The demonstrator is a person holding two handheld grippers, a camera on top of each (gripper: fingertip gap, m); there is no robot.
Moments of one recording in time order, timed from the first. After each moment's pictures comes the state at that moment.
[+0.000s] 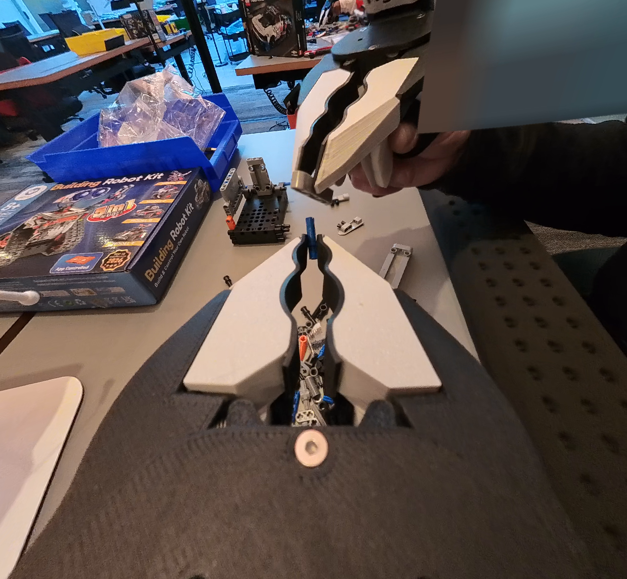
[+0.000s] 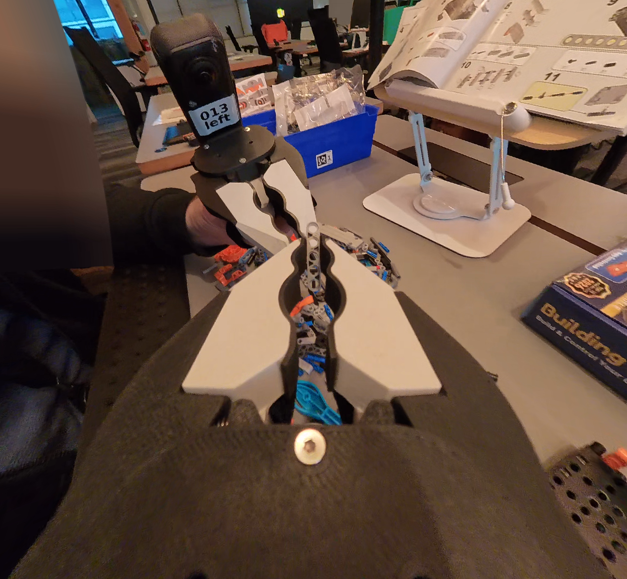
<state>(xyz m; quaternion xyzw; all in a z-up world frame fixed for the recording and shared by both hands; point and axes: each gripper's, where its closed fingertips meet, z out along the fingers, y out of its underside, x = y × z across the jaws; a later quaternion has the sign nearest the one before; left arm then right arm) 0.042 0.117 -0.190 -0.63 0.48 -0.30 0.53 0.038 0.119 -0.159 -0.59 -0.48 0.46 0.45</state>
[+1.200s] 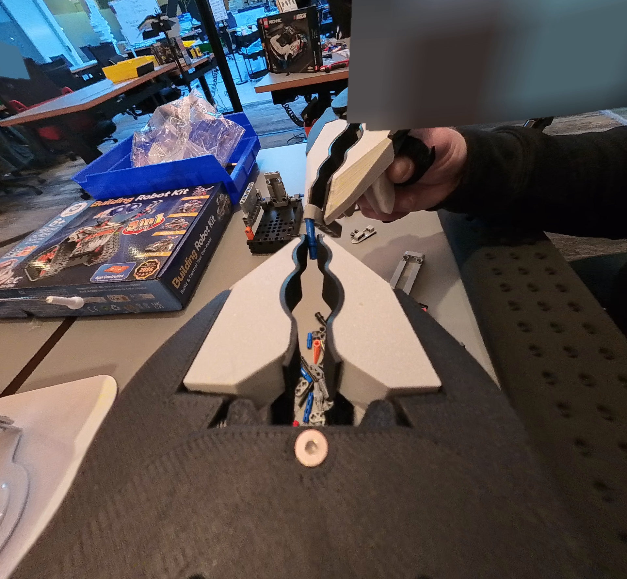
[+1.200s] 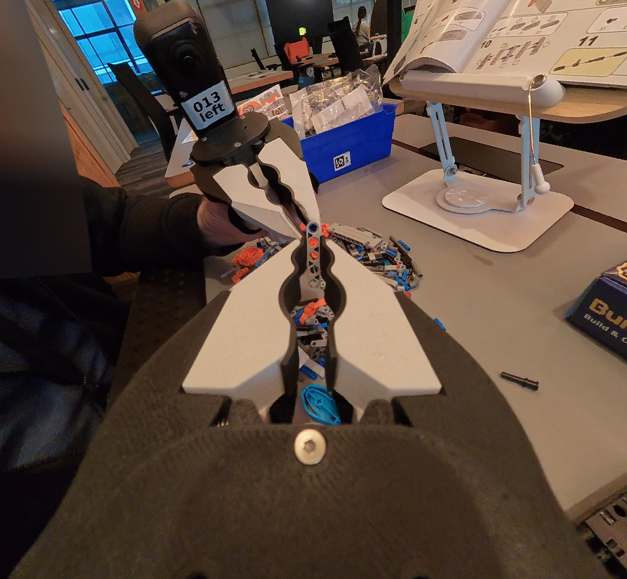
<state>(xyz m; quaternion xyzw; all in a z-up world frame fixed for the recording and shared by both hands) 0.034 0.117 -0.176 -0.62 0.47 -0.28 0.56 0.035 0.117 -0.169 -0.58 -0.47 0.51 0.42</state>
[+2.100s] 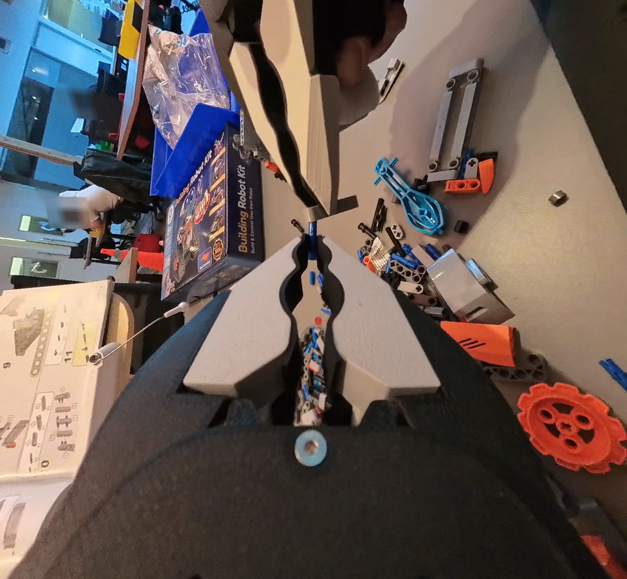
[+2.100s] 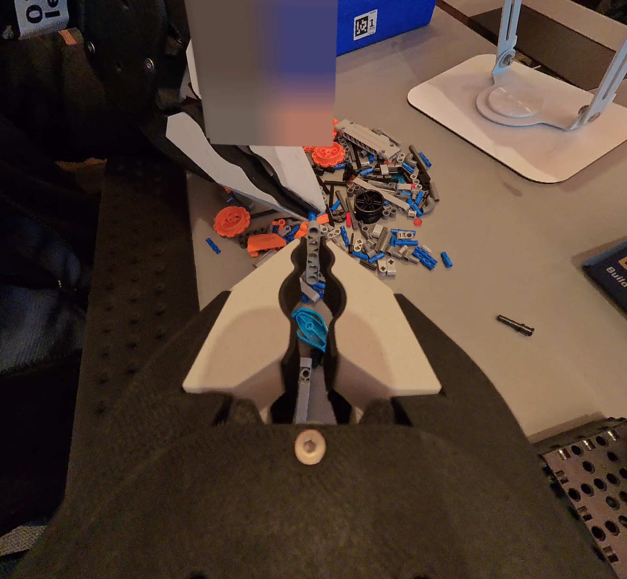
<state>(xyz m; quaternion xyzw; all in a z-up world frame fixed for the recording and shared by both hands) 0.033 0.111 -0.224 -0.56 0.66 0.07 0.50 0.040 0.105 -0.227 -0.62 -0.59 0.40 0.33</state>
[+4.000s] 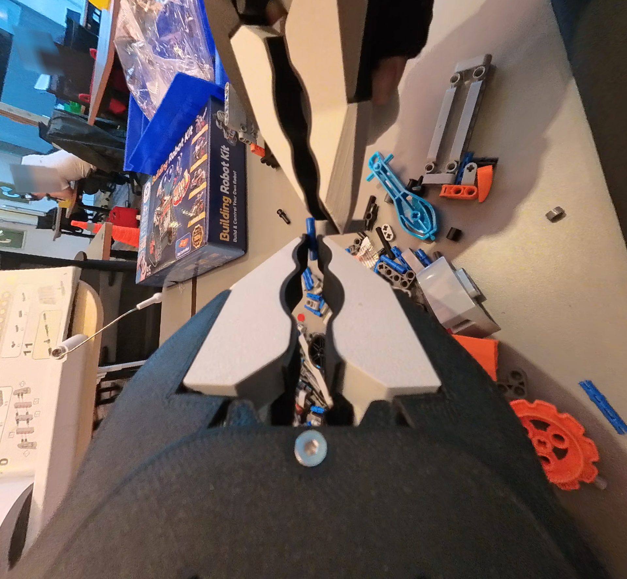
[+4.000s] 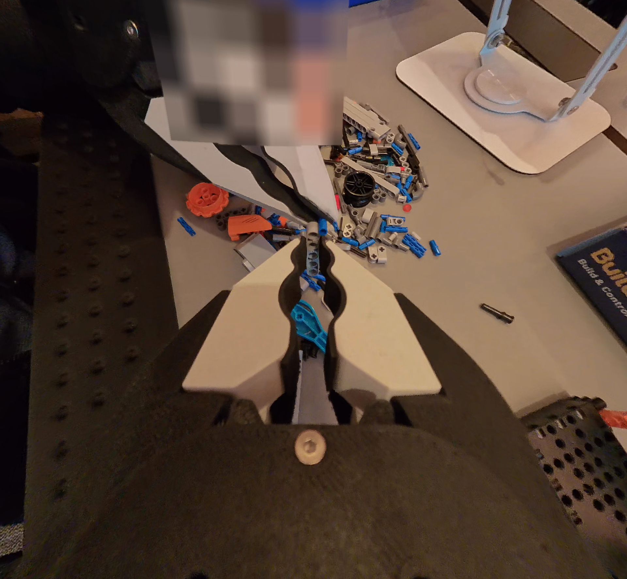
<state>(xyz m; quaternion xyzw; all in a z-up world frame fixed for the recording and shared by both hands) 0.039 0.115 -0.237 -0.60 0.64 0.06 0.47 0.037 0.104 -0.243 -0.63 -0.61 0.33 0.34</state>
